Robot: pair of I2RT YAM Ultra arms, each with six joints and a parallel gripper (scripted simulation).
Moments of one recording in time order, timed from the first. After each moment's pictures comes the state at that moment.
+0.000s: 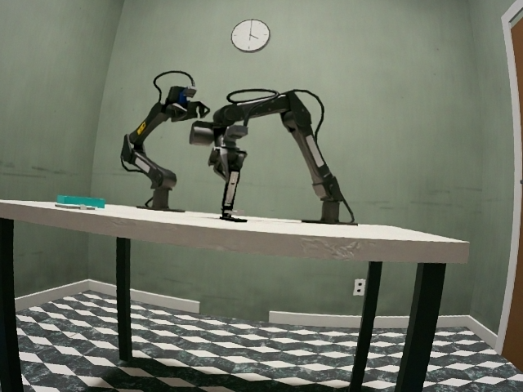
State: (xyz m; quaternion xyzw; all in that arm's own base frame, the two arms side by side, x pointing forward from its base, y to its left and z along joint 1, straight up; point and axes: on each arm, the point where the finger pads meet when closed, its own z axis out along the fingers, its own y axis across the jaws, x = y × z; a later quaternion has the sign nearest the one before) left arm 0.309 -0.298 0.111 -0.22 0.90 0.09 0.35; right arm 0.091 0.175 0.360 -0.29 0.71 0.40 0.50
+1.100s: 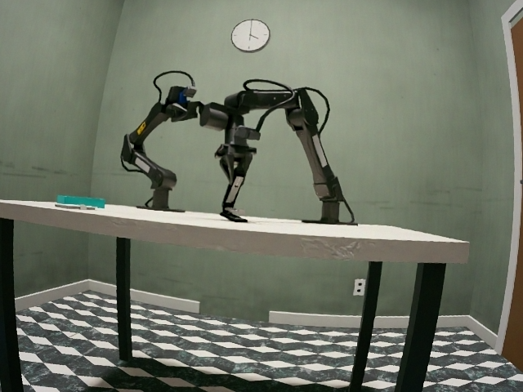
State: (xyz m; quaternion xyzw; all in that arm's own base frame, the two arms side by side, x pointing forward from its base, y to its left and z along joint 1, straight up) left arm 0.335 -0.282 0.103 -0.24 0.95 0.04 0.17; right arm 0.091 0.175 0.360 -0.29 0.71 0.40 0.50
